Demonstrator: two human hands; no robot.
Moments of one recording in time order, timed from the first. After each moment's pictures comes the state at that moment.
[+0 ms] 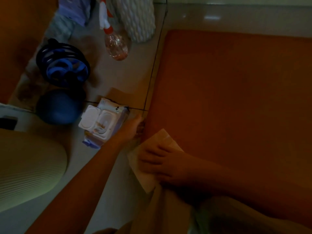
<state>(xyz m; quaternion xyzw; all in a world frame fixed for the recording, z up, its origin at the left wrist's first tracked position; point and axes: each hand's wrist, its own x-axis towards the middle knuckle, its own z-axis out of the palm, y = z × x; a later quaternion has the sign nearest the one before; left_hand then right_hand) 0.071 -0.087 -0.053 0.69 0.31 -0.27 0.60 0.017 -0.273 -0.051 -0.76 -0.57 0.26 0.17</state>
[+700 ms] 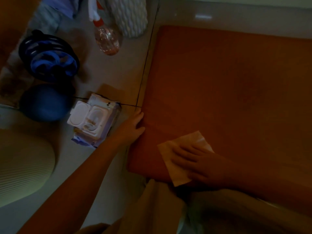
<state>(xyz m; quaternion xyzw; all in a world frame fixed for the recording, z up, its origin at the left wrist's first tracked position) 0.060 -0.081 -0.069 0.87 0.04 -0.30 0.39 0.004 -0.375 -0.049 -0.84 -0.49 0.23 0.07</state>
